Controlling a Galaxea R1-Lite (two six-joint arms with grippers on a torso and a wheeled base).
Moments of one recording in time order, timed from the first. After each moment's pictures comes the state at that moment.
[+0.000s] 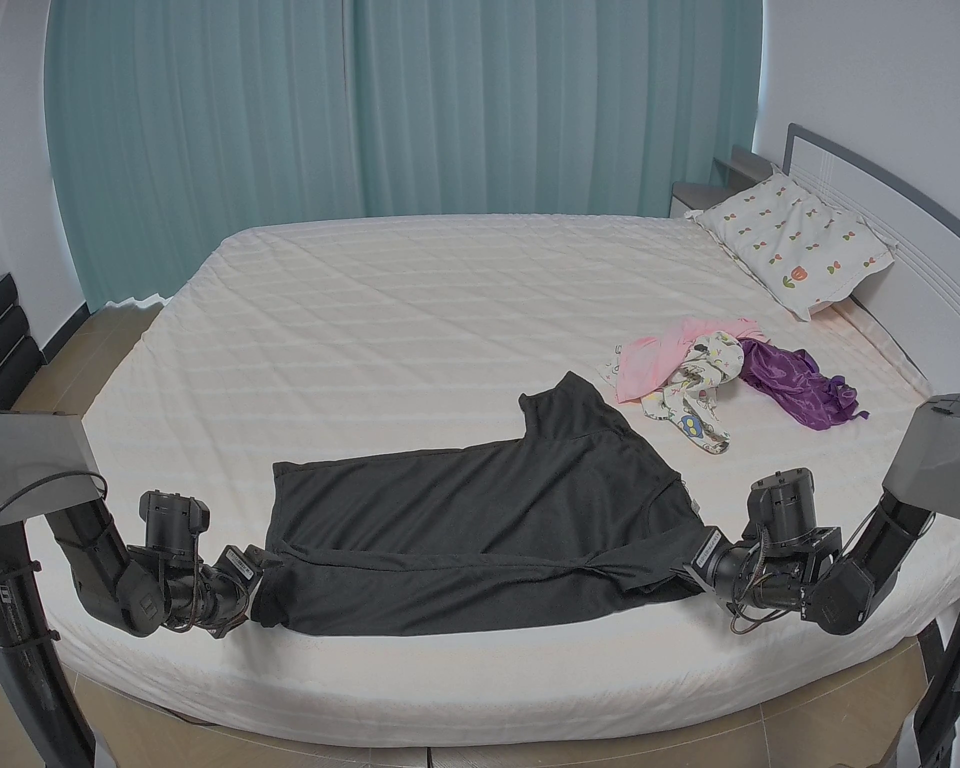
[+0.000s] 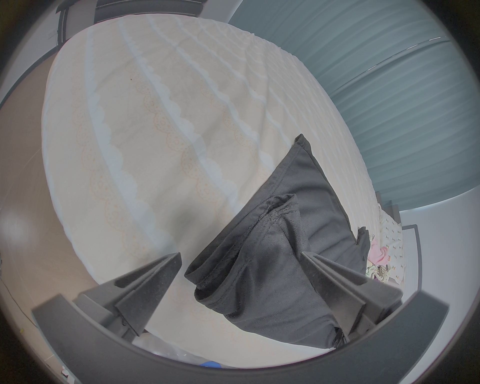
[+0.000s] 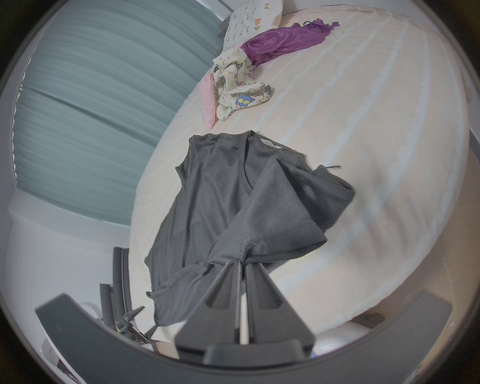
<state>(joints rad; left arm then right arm) -0.02 2.12 -0.45 -0.81 -0.11 -0.98 0.35 2.06 -0.48 -0.88 0.02 1.00</state>
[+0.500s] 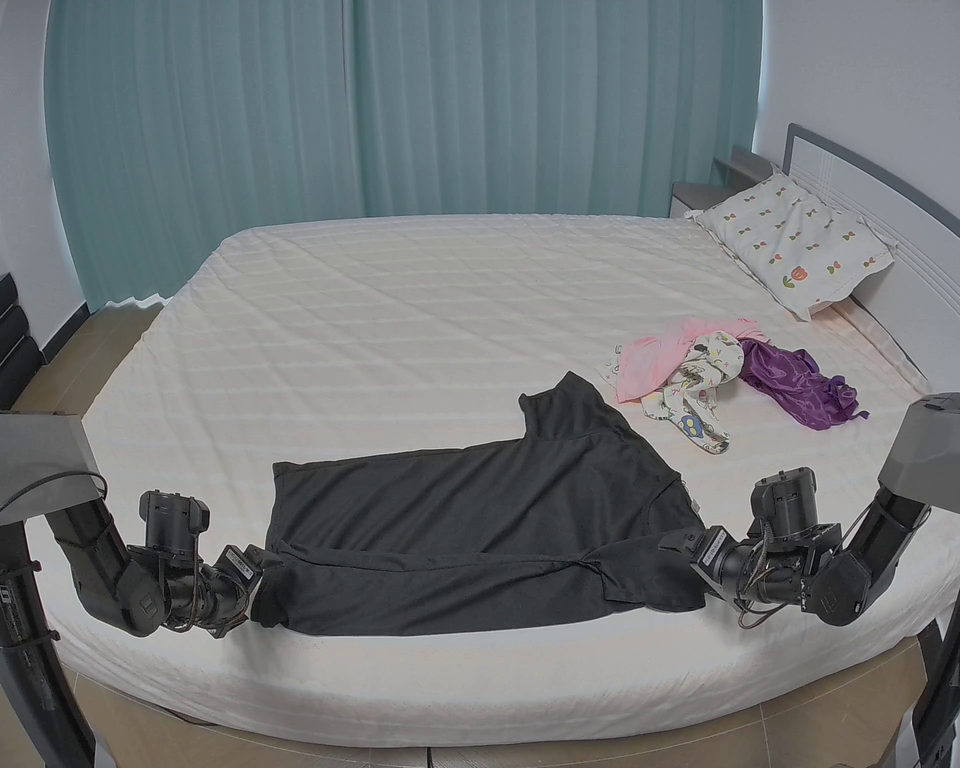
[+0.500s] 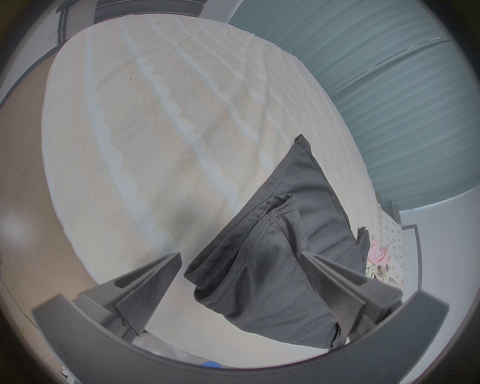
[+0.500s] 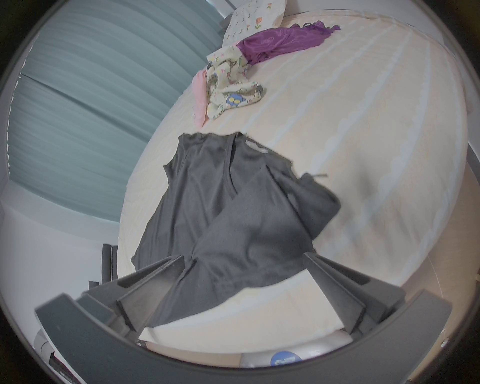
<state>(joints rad) -0.02 2.12 -0.45 -0.81 -0.11 -0.98 0.31 2.09 -0.50 -0.86 0.03 0.94</state>
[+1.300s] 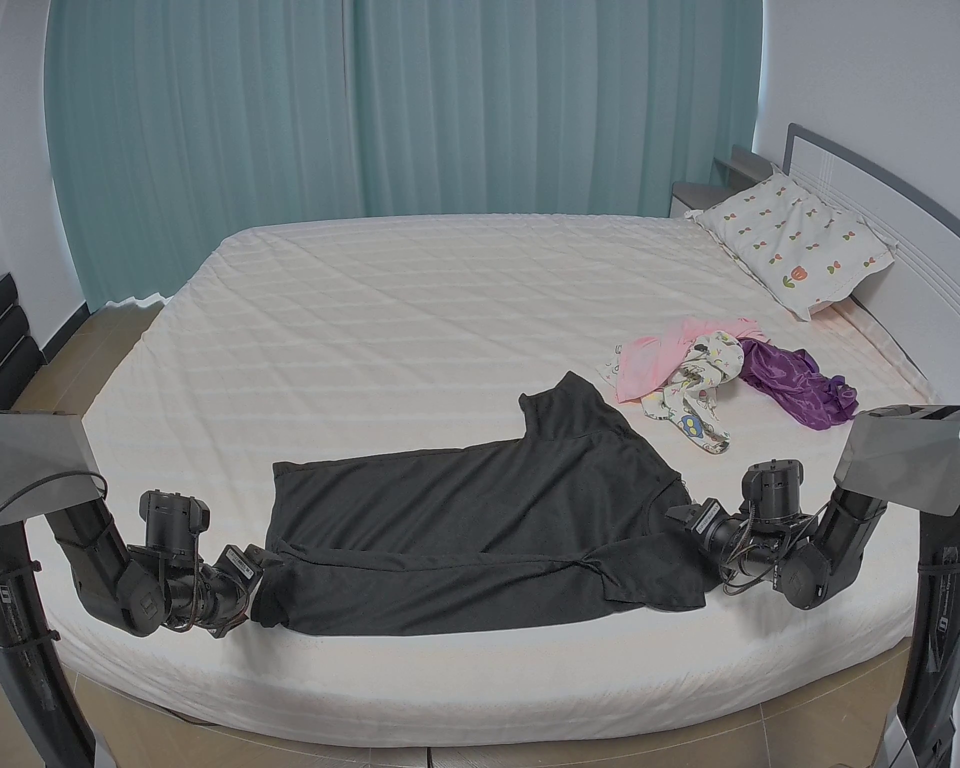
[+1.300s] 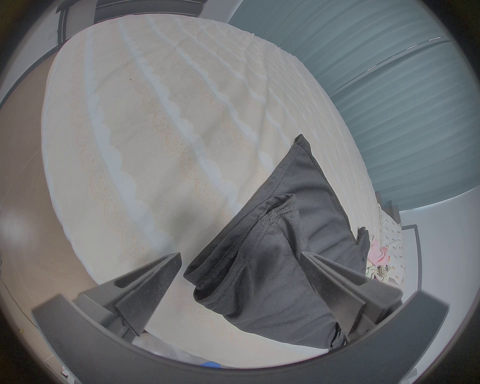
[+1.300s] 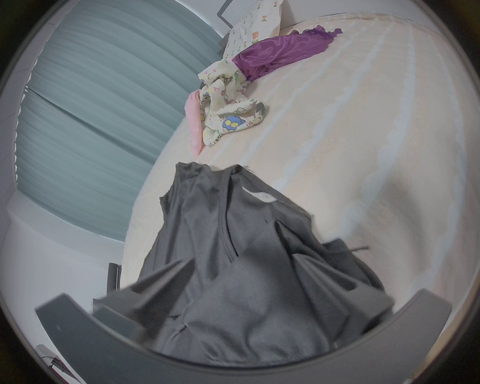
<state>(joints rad) -0.02 2.12 -0.45 -0.81 -0.11 -0.98 0.20 2.32 -0.67 -1.06 0.04 0.92</state>
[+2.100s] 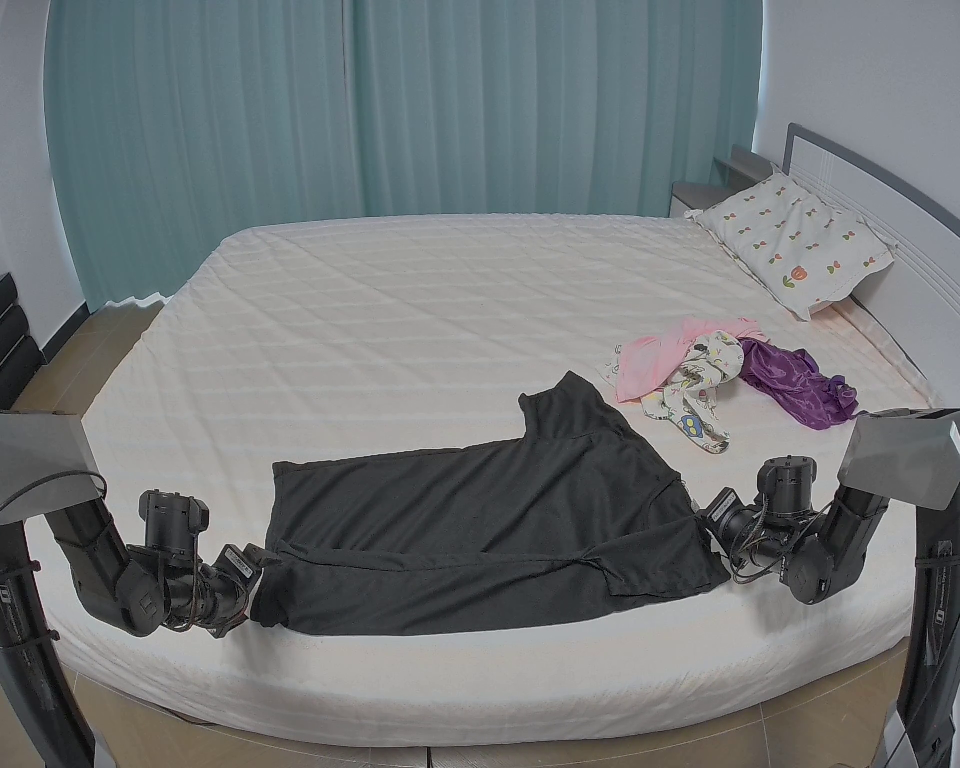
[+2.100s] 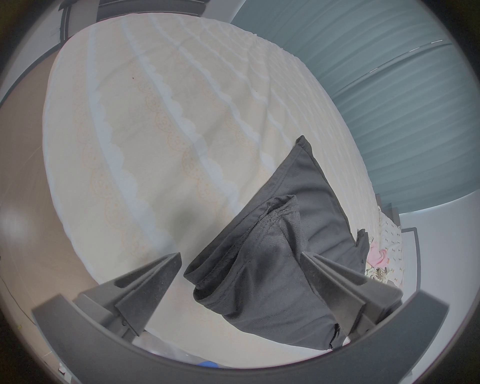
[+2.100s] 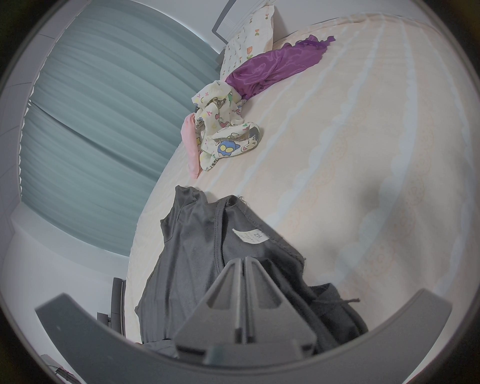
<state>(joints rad) -0.02 2.12 -0.45 -0.81 -0.11 -1.00 0.13 2.36 -0.70 -1.14 0.04 0.93</state>
